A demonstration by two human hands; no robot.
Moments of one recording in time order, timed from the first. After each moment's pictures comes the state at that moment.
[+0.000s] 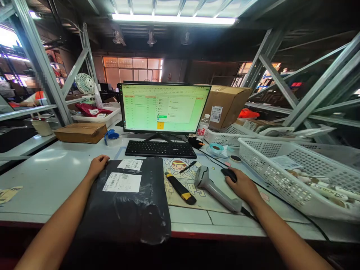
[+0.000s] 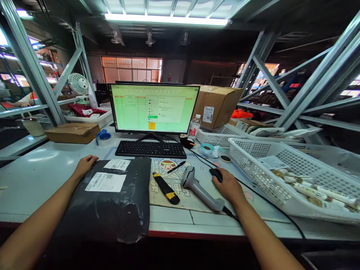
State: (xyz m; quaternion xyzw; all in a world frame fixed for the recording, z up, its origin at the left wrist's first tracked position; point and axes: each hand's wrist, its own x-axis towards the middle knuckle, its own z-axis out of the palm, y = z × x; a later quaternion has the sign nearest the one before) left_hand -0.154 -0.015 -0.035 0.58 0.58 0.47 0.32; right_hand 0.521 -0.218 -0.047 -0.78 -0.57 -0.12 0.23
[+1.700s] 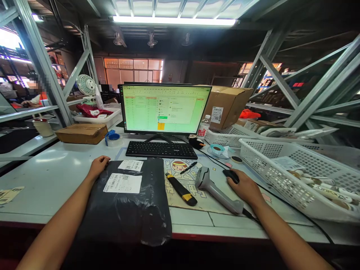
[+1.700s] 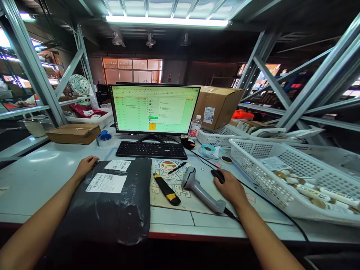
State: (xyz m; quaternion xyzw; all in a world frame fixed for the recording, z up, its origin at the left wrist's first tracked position) left_hand -0.157 -0.007 -0.044 0.59 0.58 0.47 0.31; right_hand 0.520 -0.219 -0.046 -0.78 -0.56 -0.12 0.25
